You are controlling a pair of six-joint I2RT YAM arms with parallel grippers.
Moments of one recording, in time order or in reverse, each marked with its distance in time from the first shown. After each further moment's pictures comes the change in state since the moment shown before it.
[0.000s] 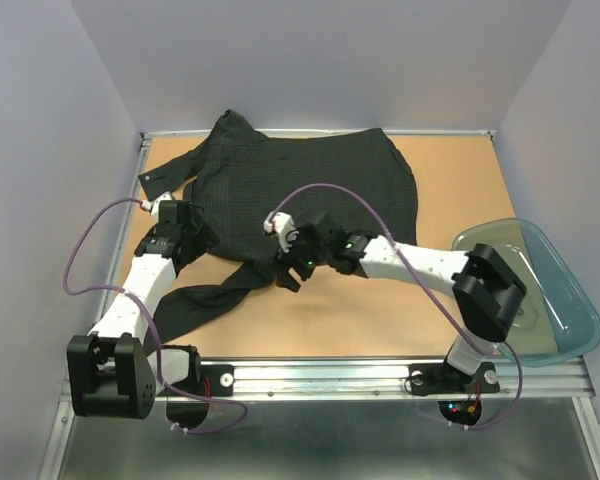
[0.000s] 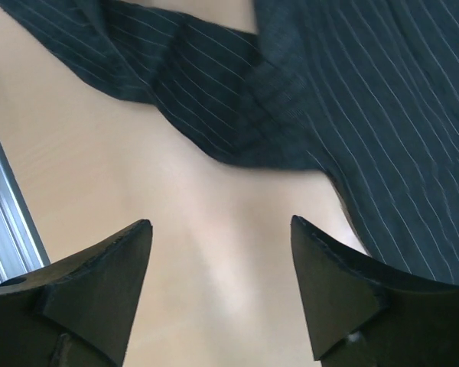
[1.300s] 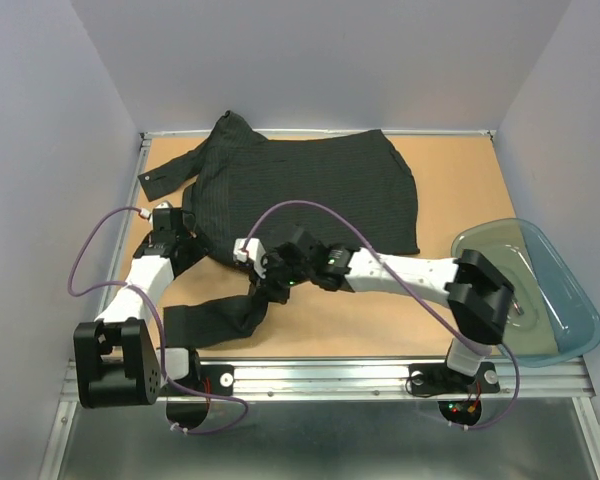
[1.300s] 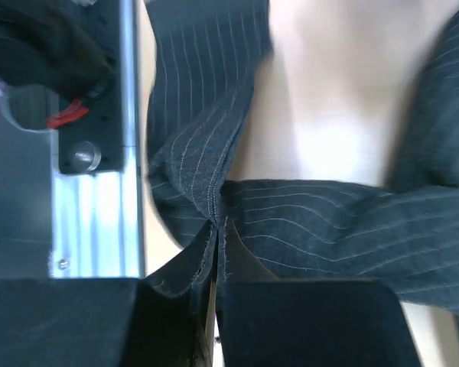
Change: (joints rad) left arm 0.126 0.050 -0.098 0.119 0.111 0.063; right arm 0.176 0.108 0.127 0.029 -0.193 -0.080
